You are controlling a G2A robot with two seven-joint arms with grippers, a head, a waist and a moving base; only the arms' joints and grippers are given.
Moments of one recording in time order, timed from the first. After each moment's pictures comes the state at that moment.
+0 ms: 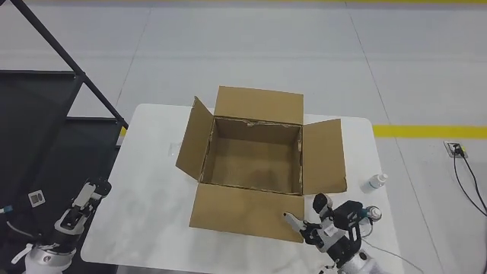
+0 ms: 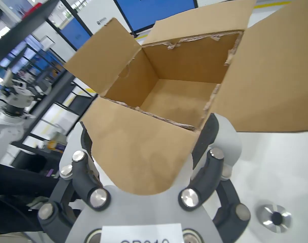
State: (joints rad) left arm 1.56 -1.21 -2.01 -1.68 -0.21 -0.66 -0.63; right arm -1.72 -1.31 1.48 -2.07 -1.07 -0.31 0.18
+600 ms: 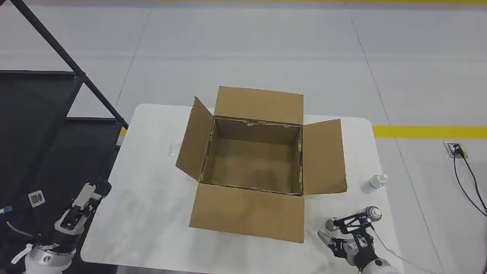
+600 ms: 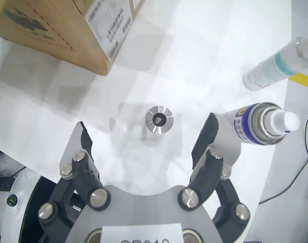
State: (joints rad) left arm 1.56 -1.21 -2.01 -1.68 -0.21 -0.66 -0.63; right arm -1.71 -1.29 1.58 -1.93 -1.35 -0.17 0.50
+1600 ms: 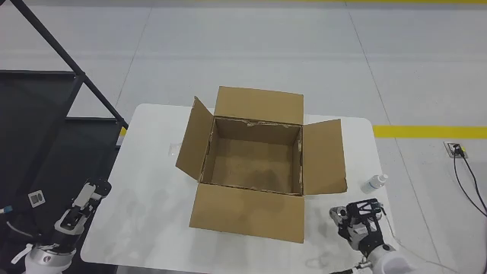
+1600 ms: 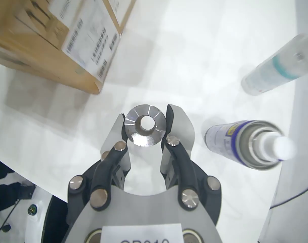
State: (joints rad) left arm 1.56 -1.21 -2.01 -1.68 -0.21 -0.66 -0.63; right arm -1.67 -1.28 1.64 -1.99 -1.14 -0.16 0.49
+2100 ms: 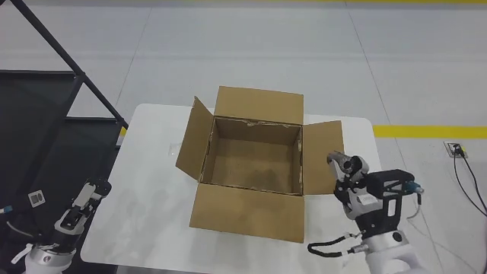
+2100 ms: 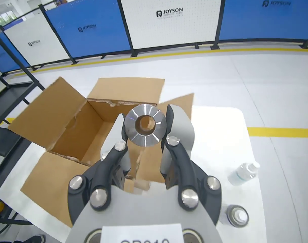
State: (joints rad) left arm 1.56 -1.21 -2.01 -1.68 -0.21 -0.66 -0.63; right arm -1.53 -1.31 1.40 -2.35 -1.24 0.14 0.40
